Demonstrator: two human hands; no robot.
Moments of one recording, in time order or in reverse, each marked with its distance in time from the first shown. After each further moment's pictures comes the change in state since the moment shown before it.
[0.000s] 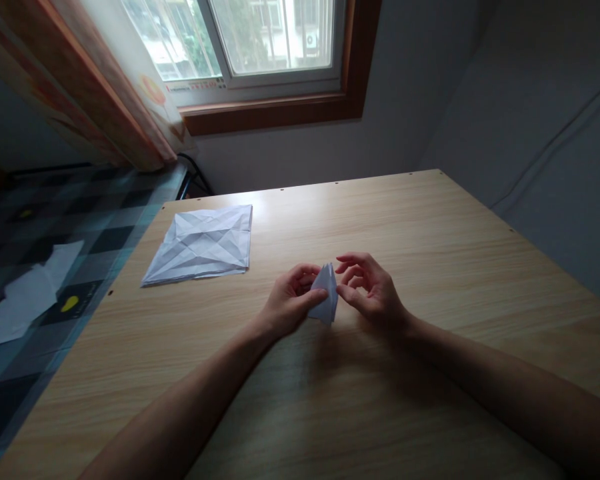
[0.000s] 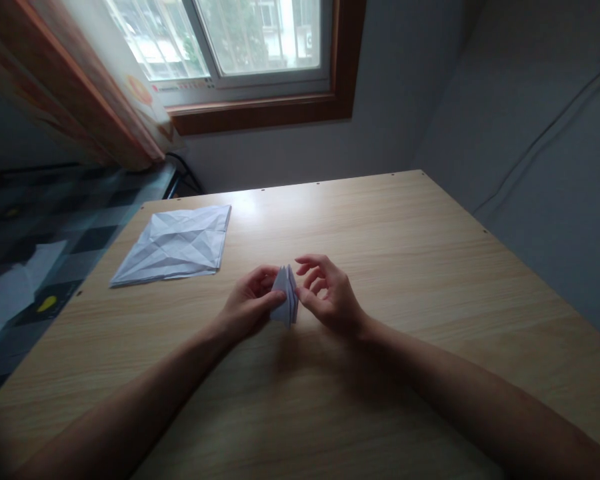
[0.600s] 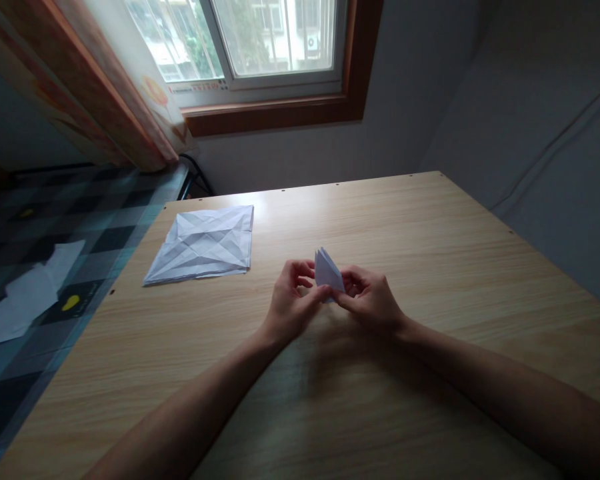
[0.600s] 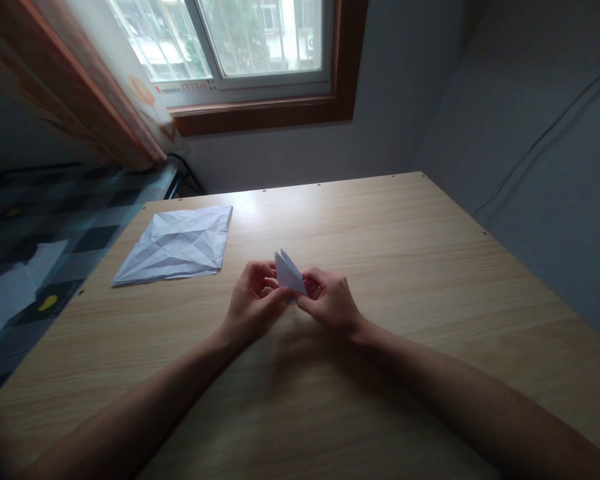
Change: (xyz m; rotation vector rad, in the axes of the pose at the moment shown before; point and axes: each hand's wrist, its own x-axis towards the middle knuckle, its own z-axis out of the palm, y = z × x) left_hand 0.000 -0.005 0.008 0.398 0.291 0.260; right_hand -0.001 0.005 0.004 -0.173 -0.046 0.136
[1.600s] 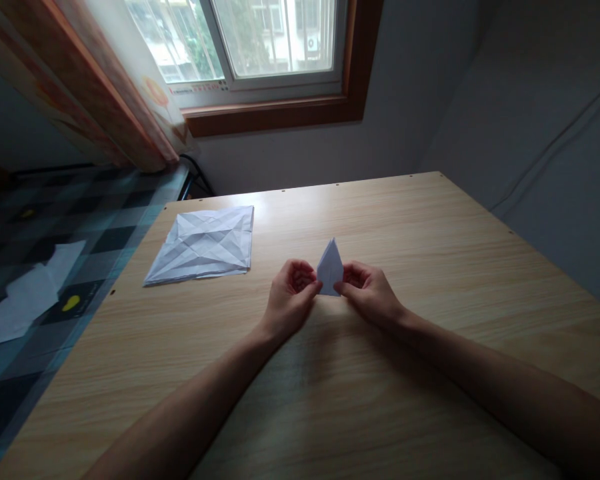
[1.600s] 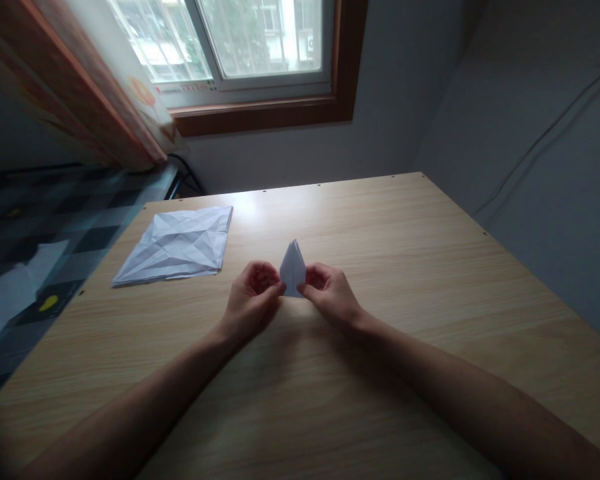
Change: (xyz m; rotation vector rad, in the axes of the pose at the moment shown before) left_hand 0.005 0.004 -0.002 -0.114 0.024 -0.095; right_hand 0.010 0.006 0.001 0.382 -0.043 0.164
